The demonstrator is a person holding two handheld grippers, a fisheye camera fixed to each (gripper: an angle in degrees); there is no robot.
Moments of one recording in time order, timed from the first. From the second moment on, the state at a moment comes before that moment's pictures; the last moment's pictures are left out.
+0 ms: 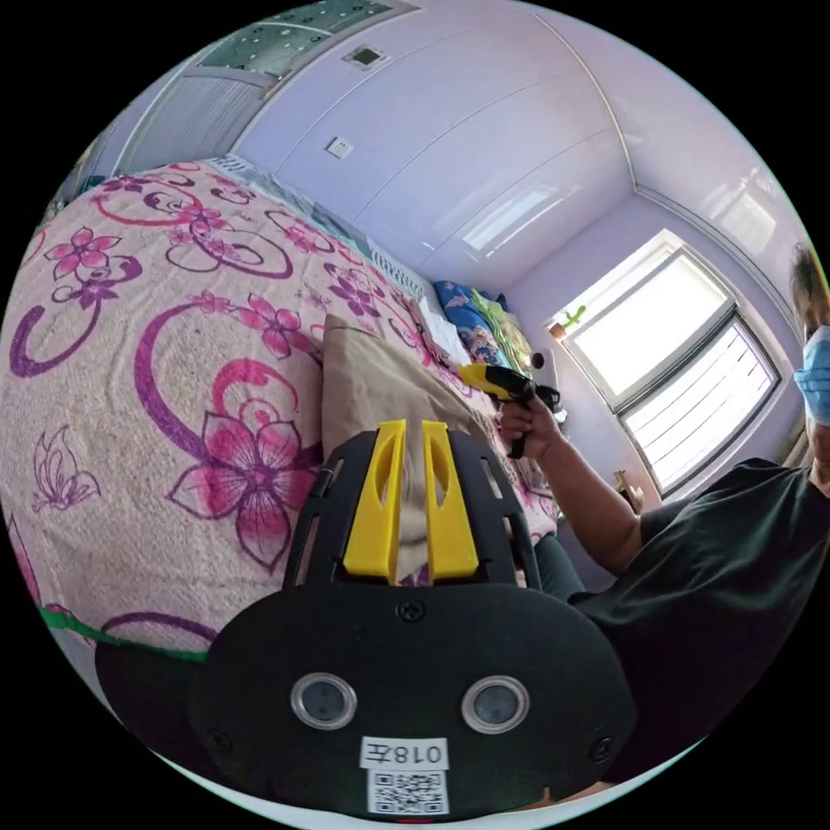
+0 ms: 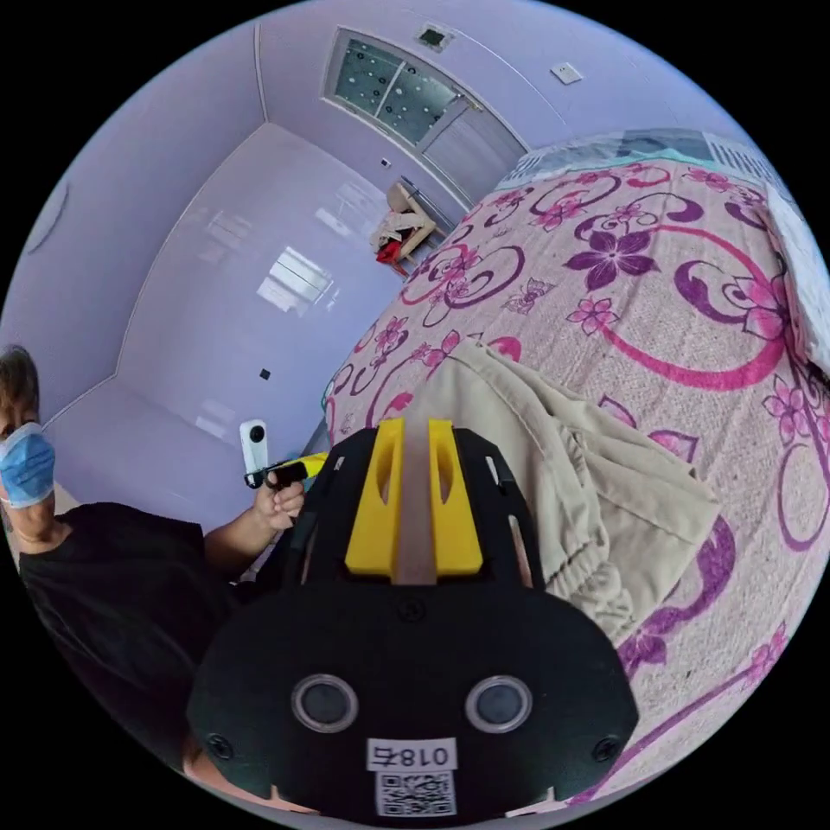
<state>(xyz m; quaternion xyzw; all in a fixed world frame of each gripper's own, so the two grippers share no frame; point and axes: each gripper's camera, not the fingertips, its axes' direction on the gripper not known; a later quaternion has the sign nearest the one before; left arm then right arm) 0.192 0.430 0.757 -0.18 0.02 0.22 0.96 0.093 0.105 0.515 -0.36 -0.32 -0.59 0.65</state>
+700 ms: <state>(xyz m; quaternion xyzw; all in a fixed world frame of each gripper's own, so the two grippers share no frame) 0.264 0.288 0.898 -0.32 -0.10 0.19 0.92 0.218 -0.027 0.551 -0.34 -0.27 -0.45 0.78</state>
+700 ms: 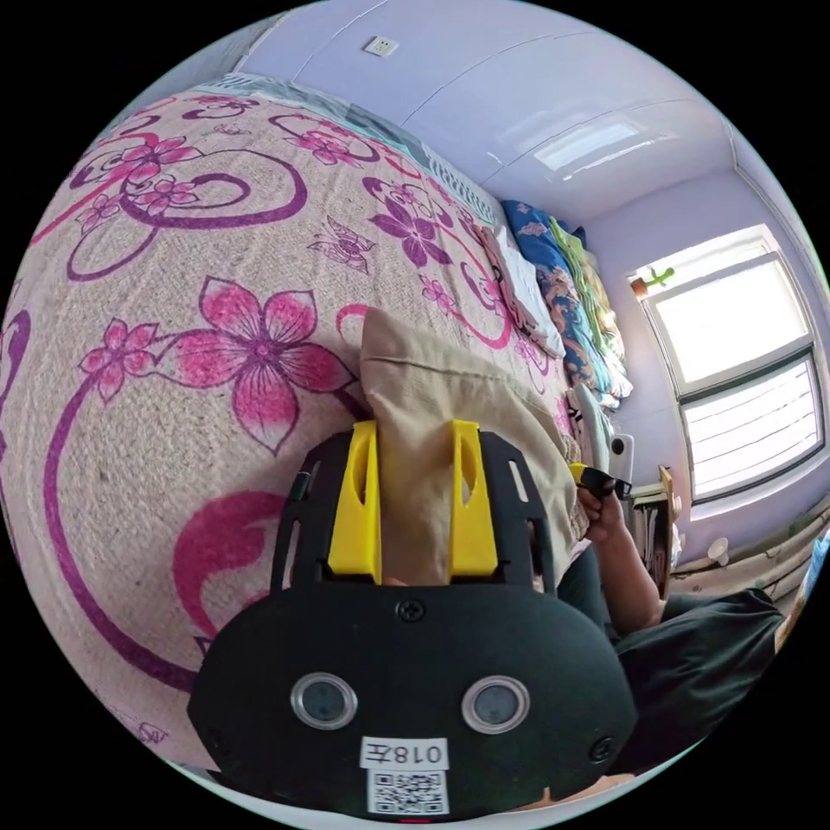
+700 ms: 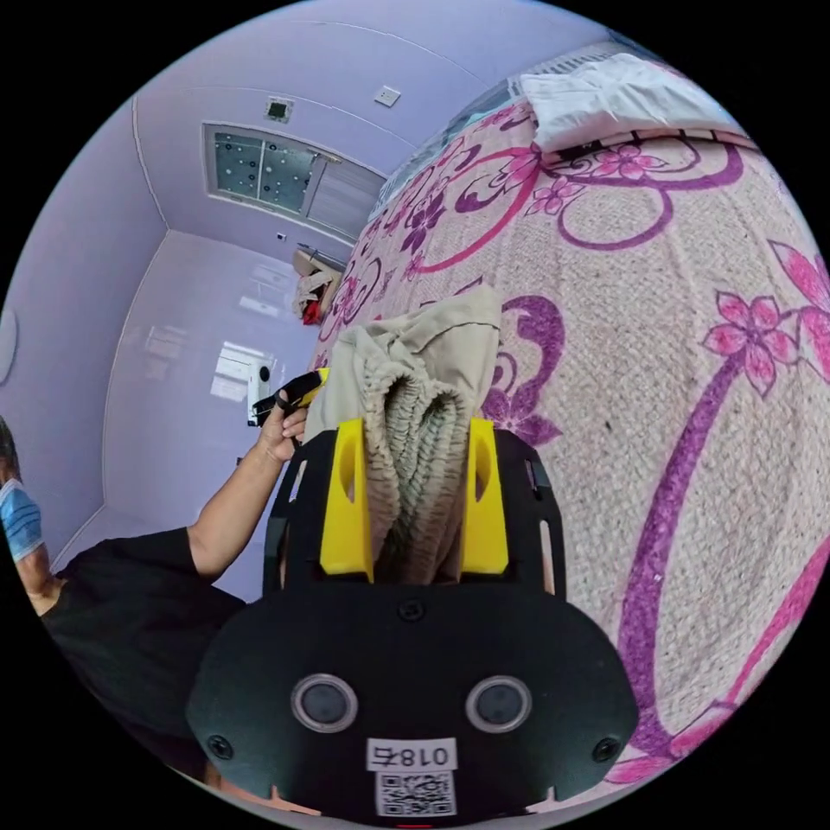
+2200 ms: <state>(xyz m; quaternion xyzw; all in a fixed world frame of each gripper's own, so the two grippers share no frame) 0.772 0.316 0.904 -0.17 0.10 0.37 0.91 0.399 -0.268 0.553 -0.01 -0.40 -0.08 0.91</state>
